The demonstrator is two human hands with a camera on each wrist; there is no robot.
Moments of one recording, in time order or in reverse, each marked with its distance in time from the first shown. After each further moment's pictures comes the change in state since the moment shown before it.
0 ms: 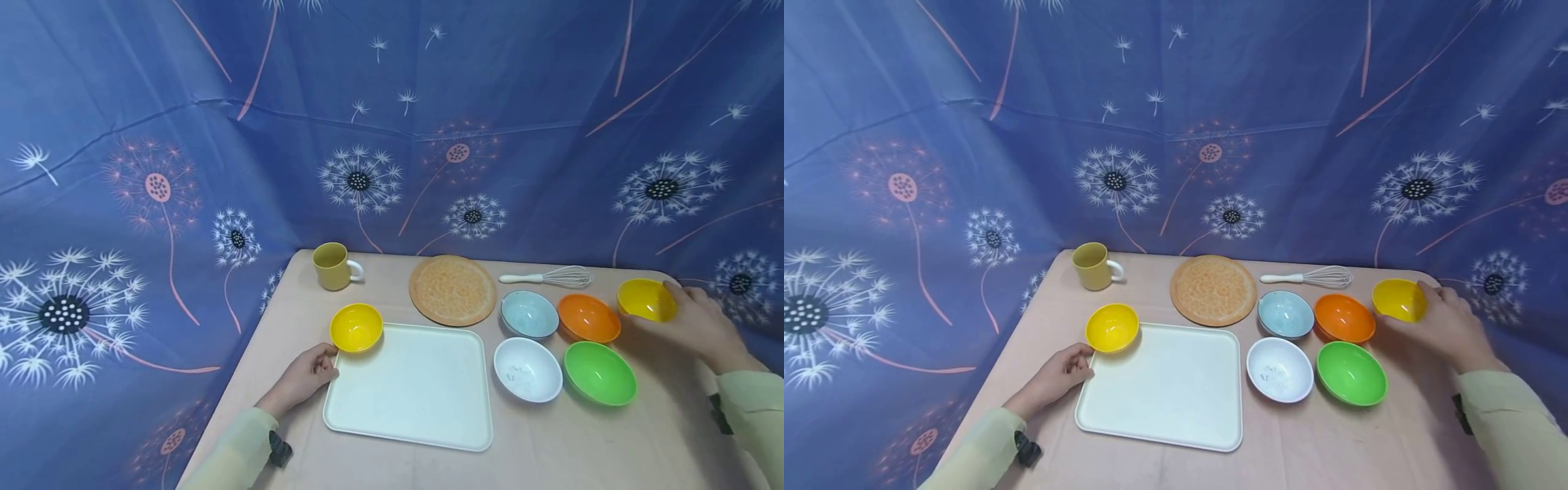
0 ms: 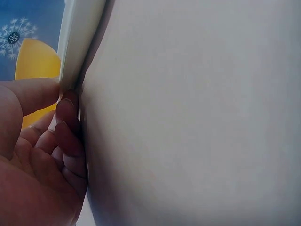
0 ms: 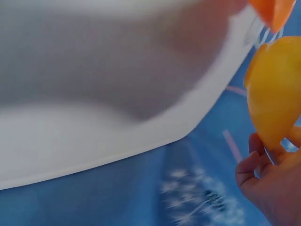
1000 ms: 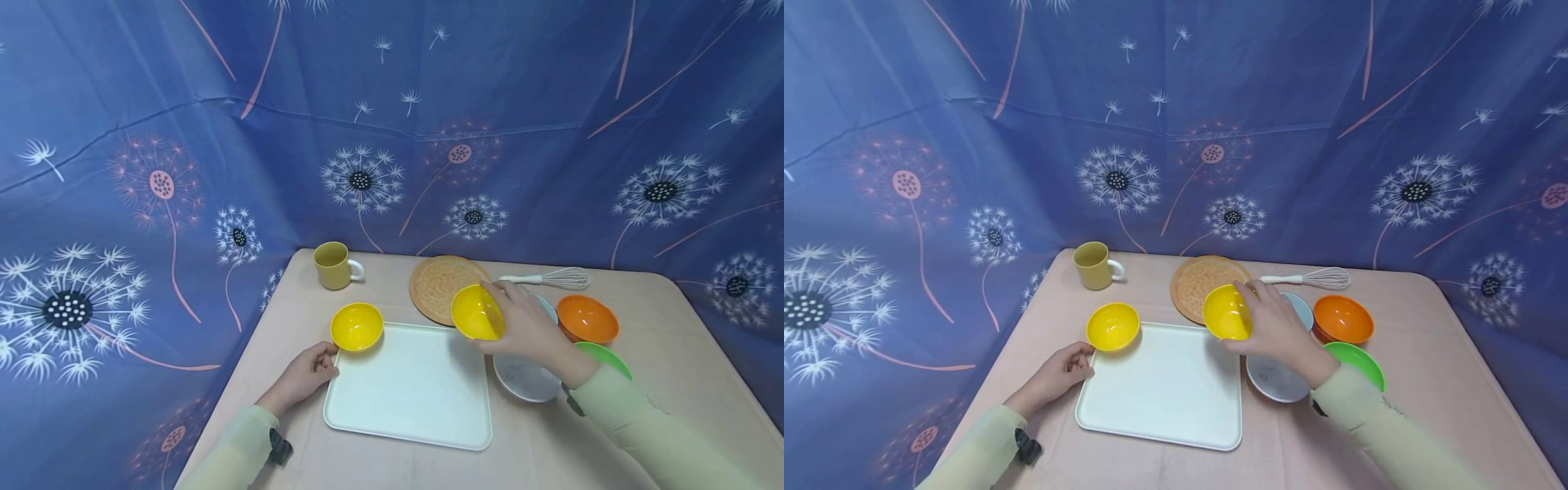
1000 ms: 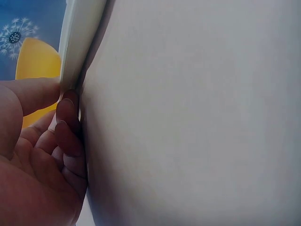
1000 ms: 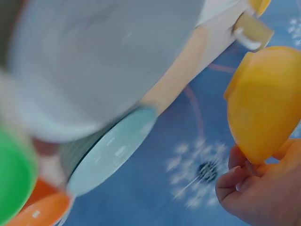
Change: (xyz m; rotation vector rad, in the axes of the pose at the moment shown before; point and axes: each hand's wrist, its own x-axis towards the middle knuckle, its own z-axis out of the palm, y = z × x) left_hand 0.001 -0.003 0.000 -0.009 0.006 0.015; right_hand -0.040 -0.272 0.045 0.052 -0.002 -0.543
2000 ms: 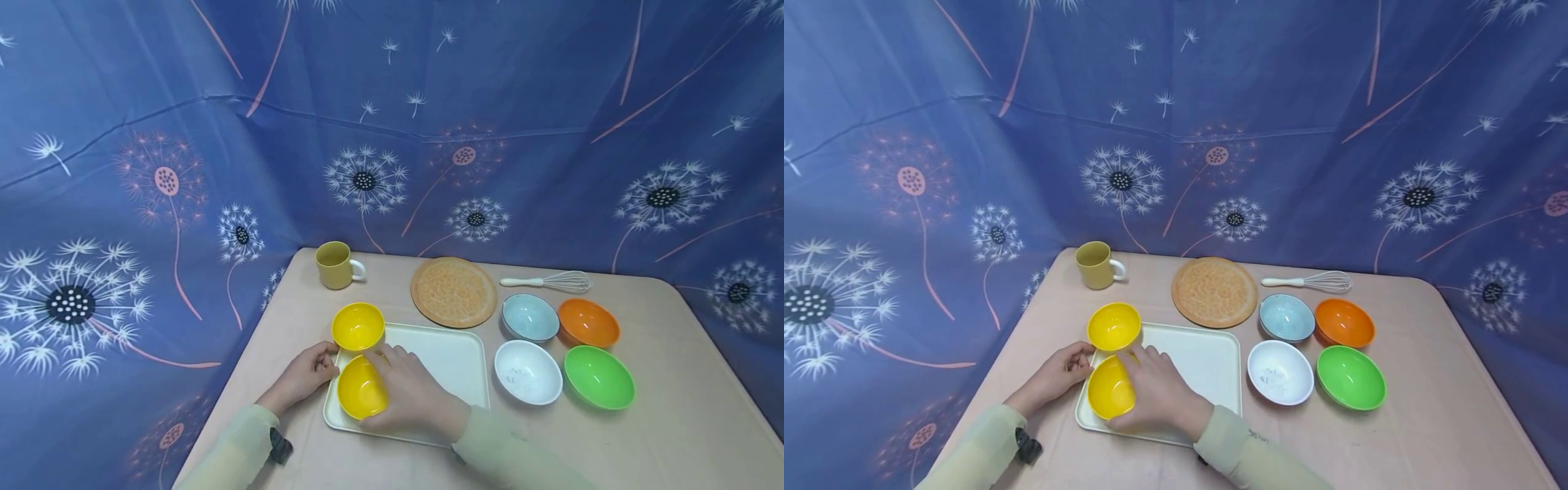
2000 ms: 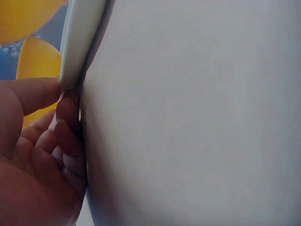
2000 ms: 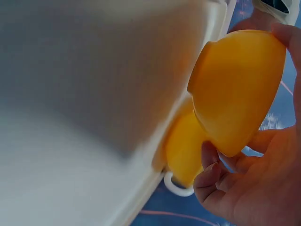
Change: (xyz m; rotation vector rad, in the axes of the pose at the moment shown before) left_hand 0.001 0.002 0.000 0.023 -0.002 -0.012; right_hand 0.005 -0.174 0.110 0.195 -0.290 -0.181
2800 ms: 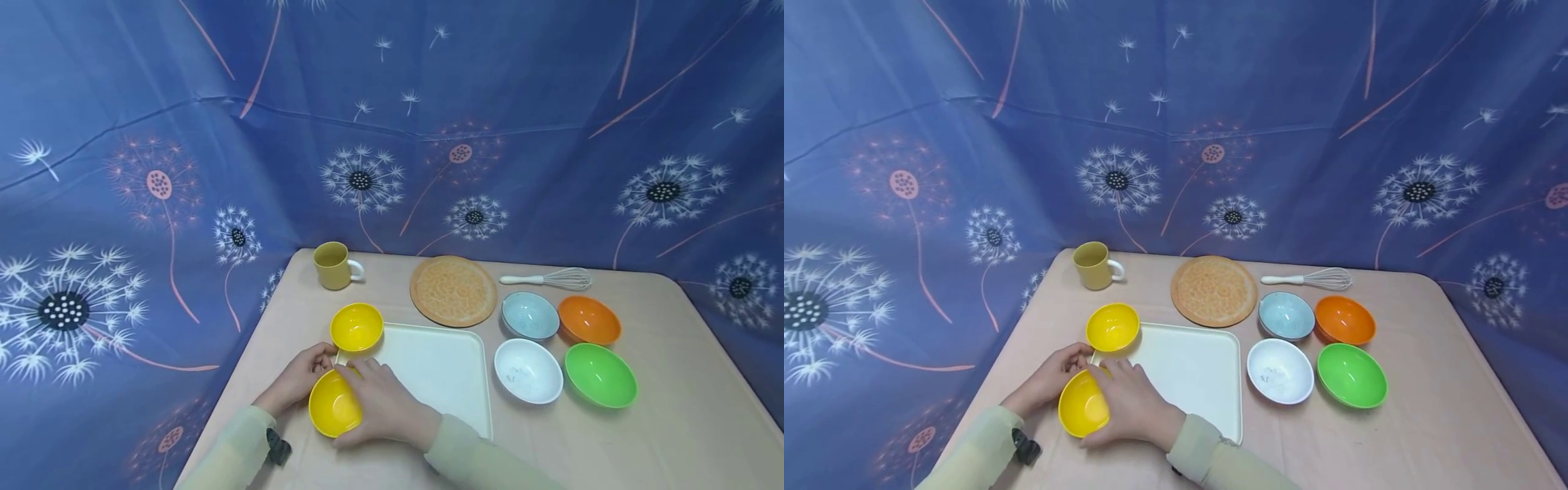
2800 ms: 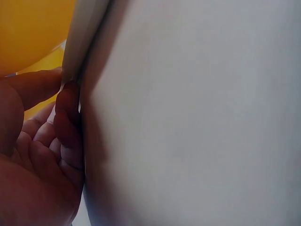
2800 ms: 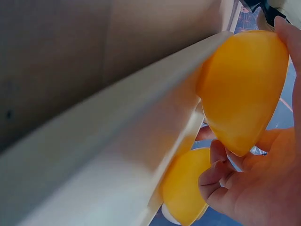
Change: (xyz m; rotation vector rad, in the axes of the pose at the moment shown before) left_hand 0.003 -0.008 -0.006 -0.071 -0.081 0.023; right_hand 0.013 -0.022 0.032 0.014 0.016 -0.131
